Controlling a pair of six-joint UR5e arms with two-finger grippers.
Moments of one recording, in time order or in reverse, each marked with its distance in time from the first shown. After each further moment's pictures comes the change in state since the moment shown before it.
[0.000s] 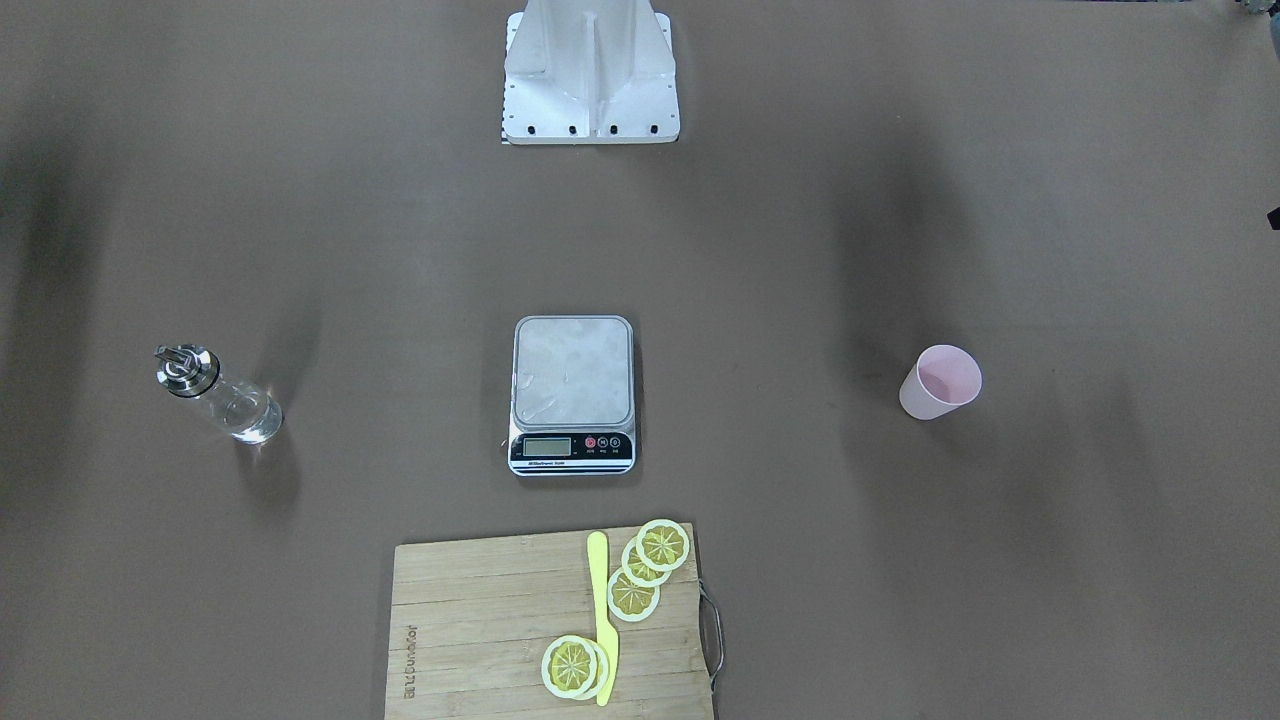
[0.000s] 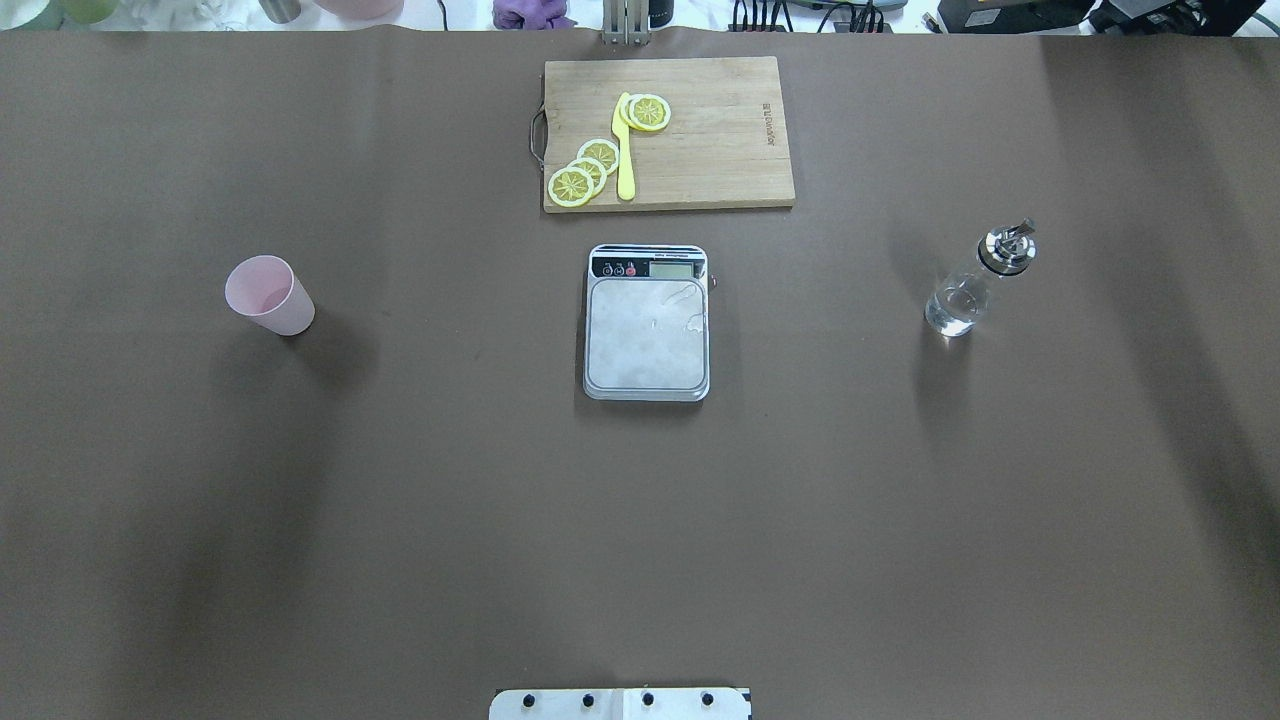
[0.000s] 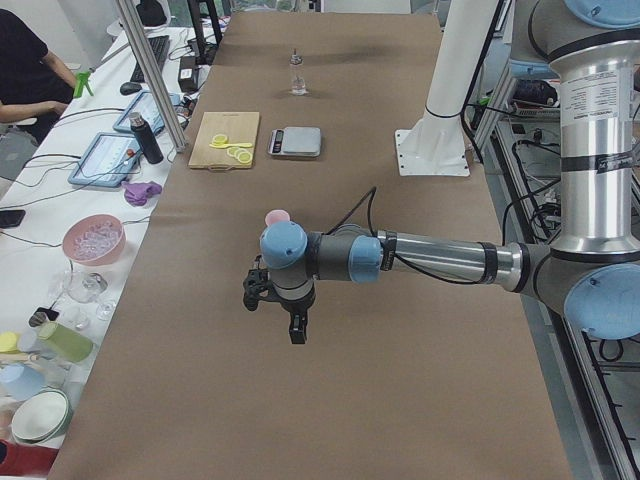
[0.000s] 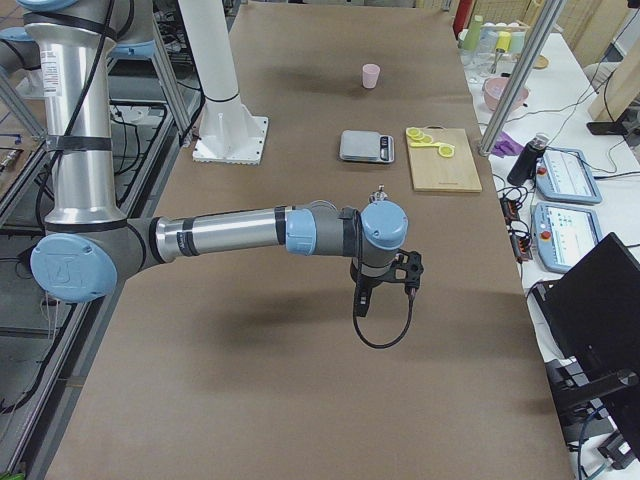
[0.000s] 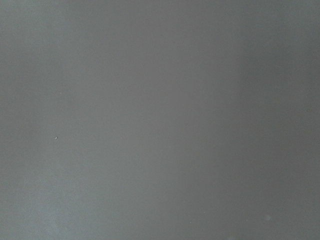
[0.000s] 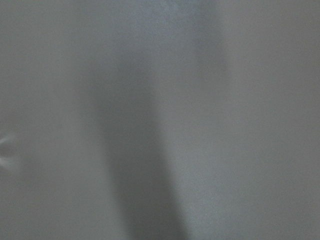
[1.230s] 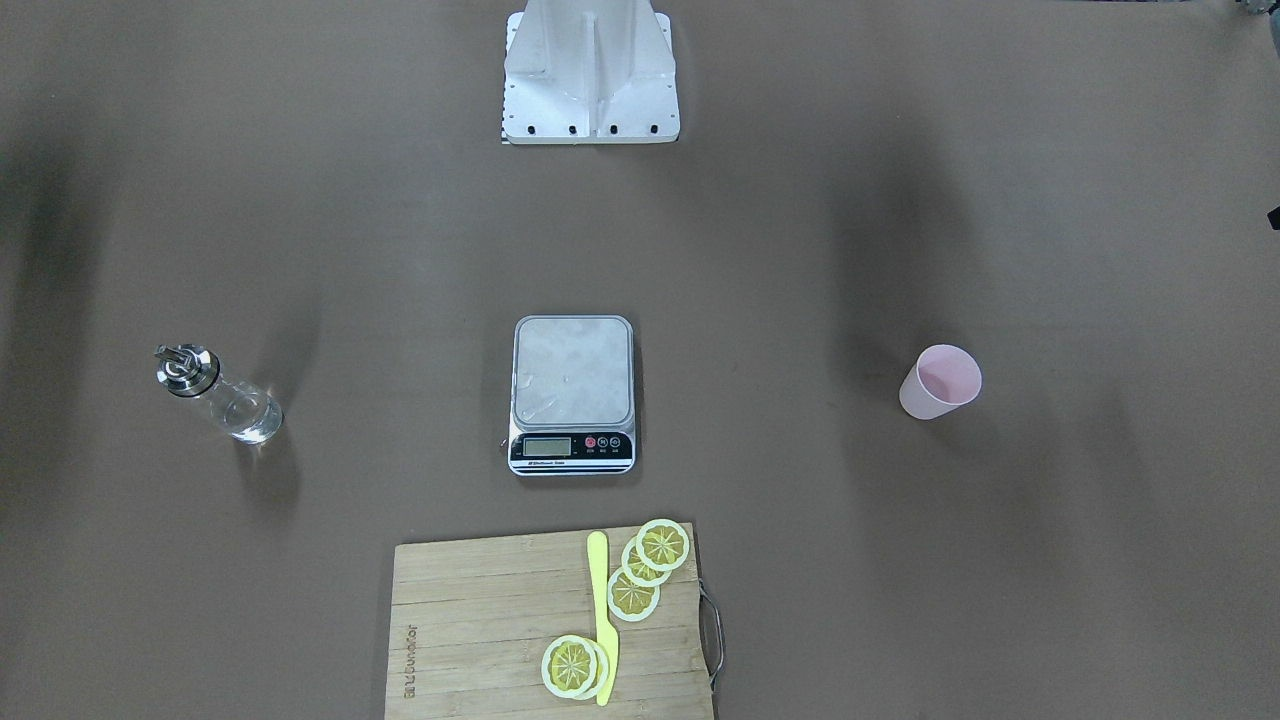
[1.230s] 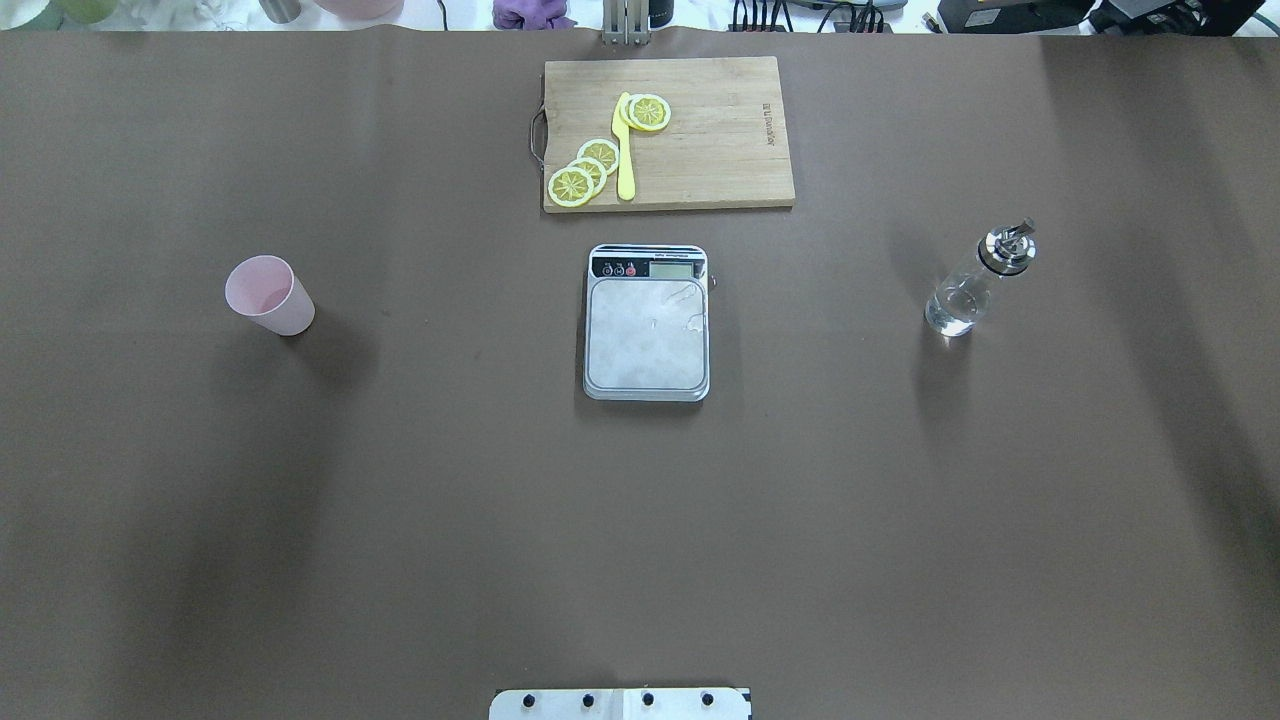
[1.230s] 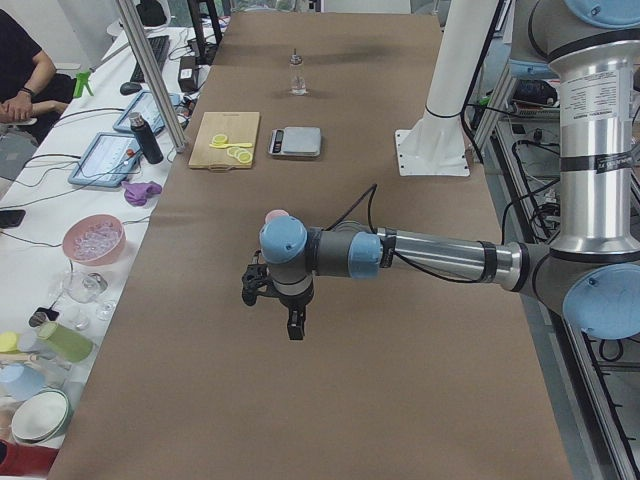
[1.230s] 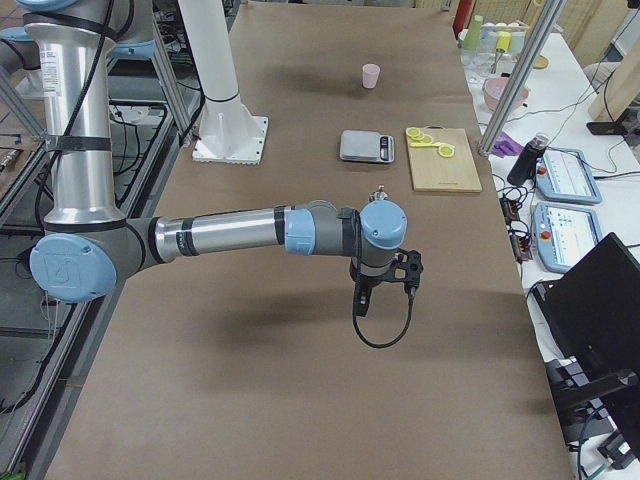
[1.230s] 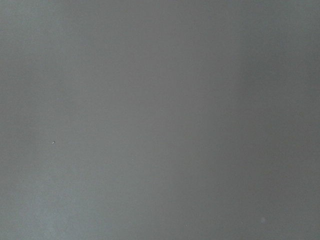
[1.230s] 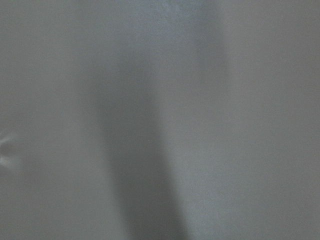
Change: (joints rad) left arm 0.000 -0.004 -0.017 -0.006 -0.002 -0.003; right arm 0.001 -0.001 0.003 0.003 0.002 -0.002
